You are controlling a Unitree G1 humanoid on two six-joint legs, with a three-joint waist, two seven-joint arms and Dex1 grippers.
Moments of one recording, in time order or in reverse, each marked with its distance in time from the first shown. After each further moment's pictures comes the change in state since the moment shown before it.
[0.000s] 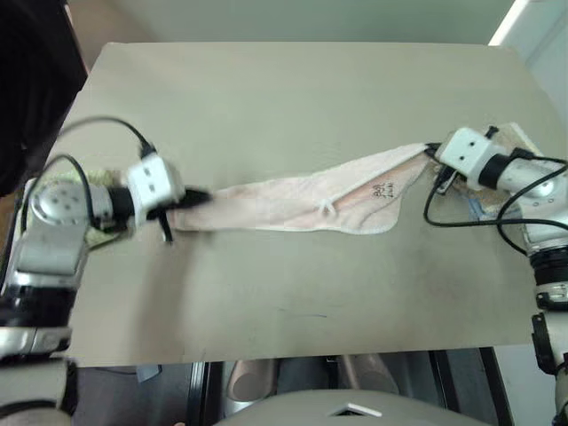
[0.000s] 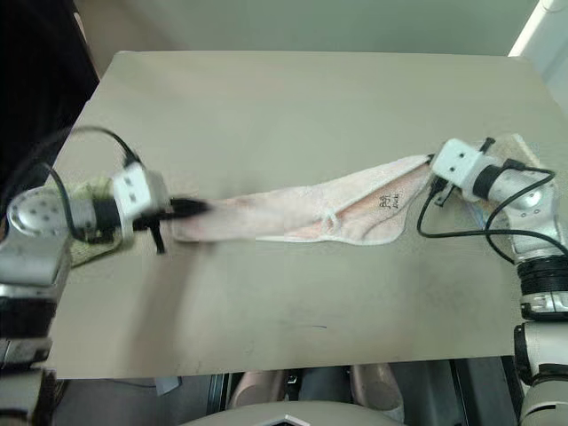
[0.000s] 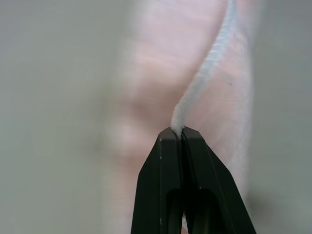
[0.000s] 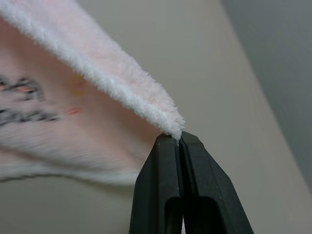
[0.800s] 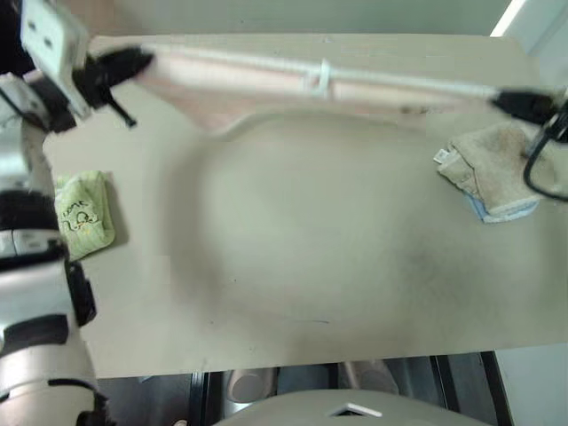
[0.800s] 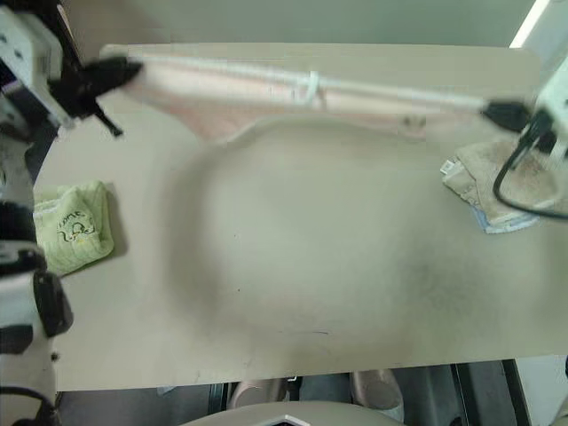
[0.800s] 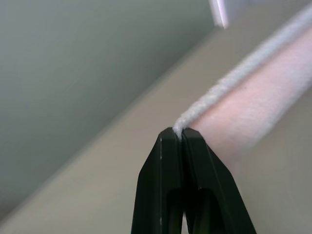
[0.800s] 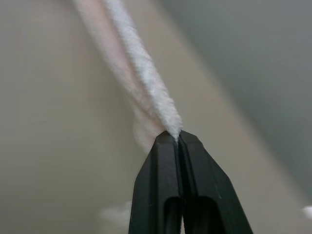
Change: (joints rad) left arm -0.323 0.010 0.082 0.384 -0.099 -0.084 -0.077; right arm 0.186 -0.220 -0.239 -0.401 0.396 0.379 0.320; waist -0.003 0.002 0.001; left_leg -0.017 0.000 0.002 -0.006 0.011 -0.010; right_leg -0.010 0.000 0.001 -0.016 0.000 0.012
